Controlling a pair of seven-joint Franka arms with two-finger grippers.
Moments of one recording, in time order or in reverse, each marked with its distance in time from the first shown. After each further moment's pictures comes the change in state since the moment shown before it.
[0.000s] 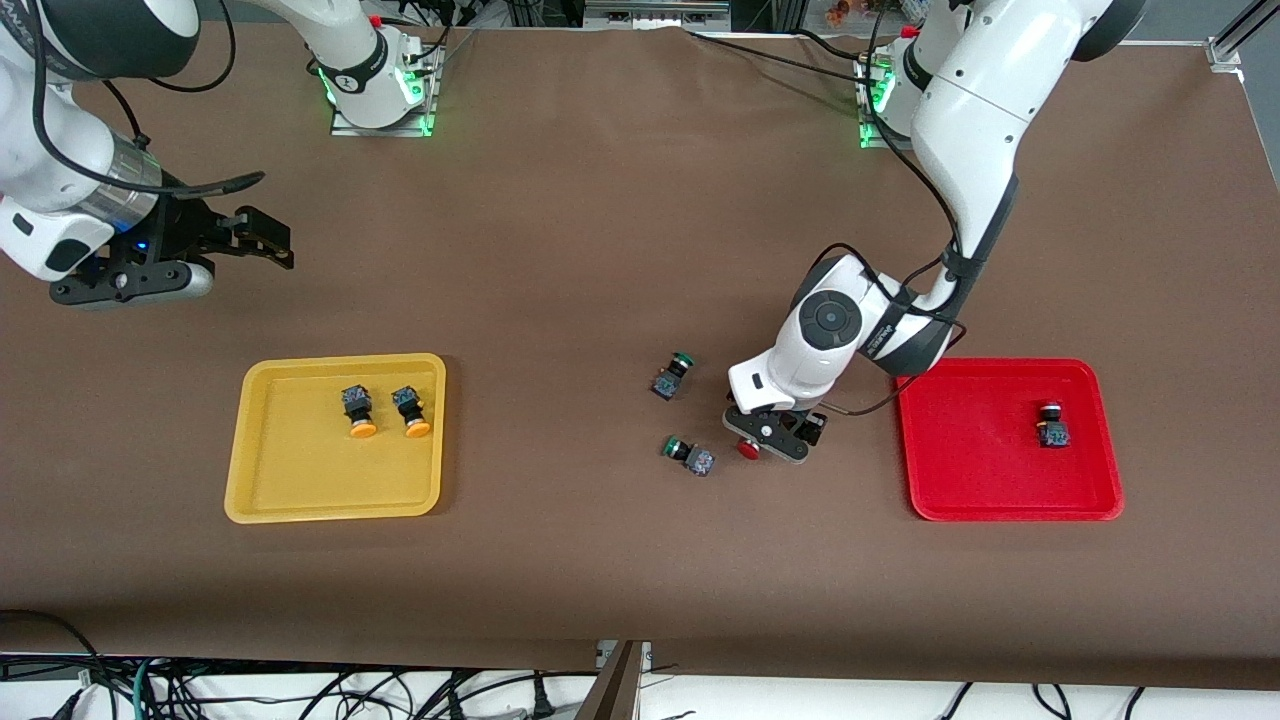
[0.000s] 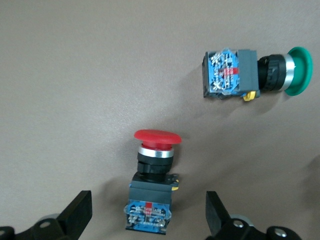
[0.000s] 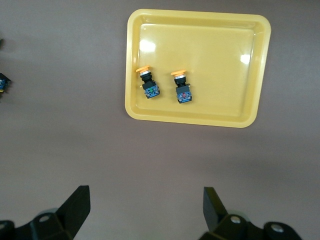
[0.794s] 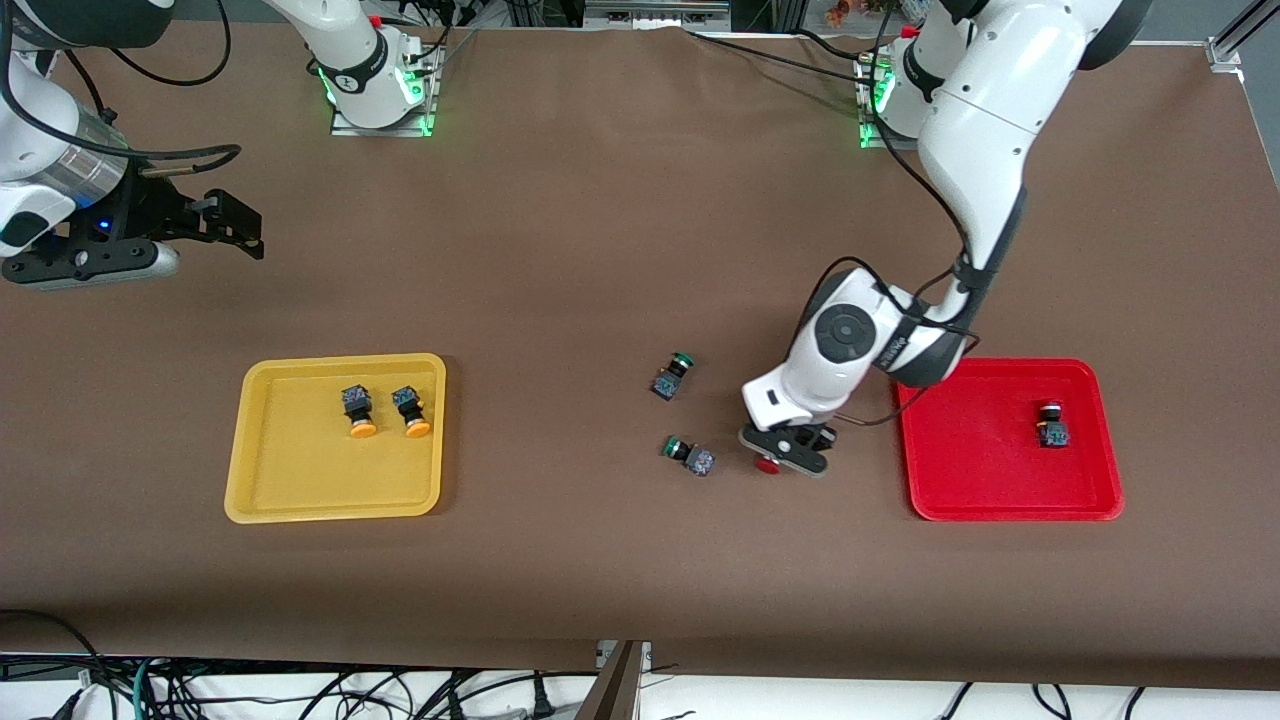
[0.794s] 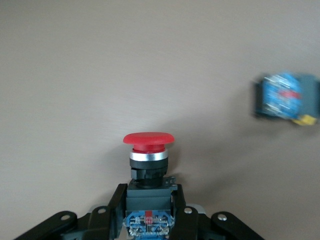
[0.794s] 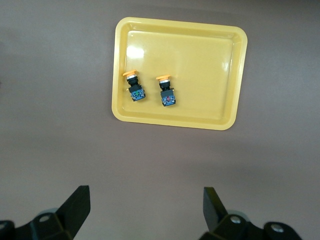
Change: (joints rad) left arm 0.051 0.008 0.026 0.035 0.001 0.015 -0.020; right arm -0.301 -0.036 0.291 0.006 -0.056 -0.002 -0.021
